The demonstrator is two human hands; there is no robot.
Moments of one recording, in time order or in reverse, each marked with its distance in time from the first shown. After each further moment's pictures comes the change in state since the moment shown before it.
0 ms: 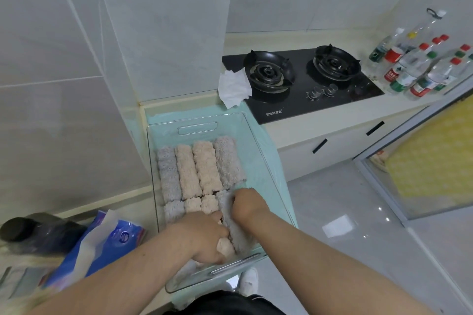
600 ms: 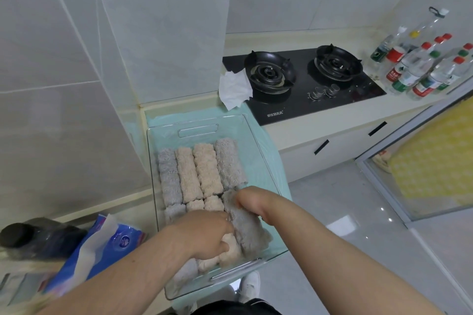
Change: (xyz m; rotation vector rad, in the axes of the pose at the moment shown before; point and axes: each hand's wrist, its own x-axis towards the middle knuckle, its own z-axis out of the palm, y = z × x) left_hand -0.007 -0.004 -0.013 -0.131 0.121 0.051; right_hand -0.021 -0.012 -0.045 0.222 -0.321 0.063
